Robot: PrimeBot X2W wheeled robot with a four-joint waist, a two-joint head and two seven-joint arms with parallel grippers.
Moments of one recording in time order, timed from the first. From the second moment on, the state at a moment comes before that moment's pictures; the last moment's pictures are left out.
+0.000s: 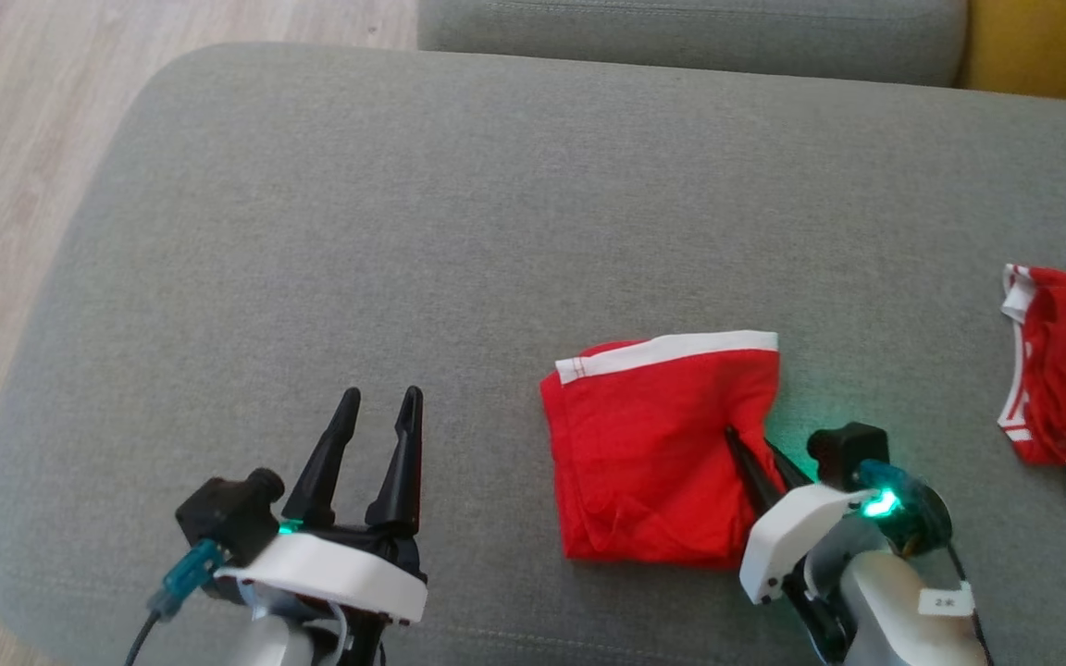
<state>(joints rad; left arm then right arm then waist) -0.01 0.05 -0.34 0.12 -0.47 -0.04 -0.25 -0.28 -0.05 0.27 0.76 0.21 0.13 -0.10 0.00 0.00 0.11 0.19</state>
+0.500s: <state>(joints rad) -0.03 0.05 -0.31 0.10 -0.47 -0.04 -0.26 -0.41 -0.21 0.25 0.66 -0.03 0.13 -0.13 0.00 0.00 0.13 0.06</state>
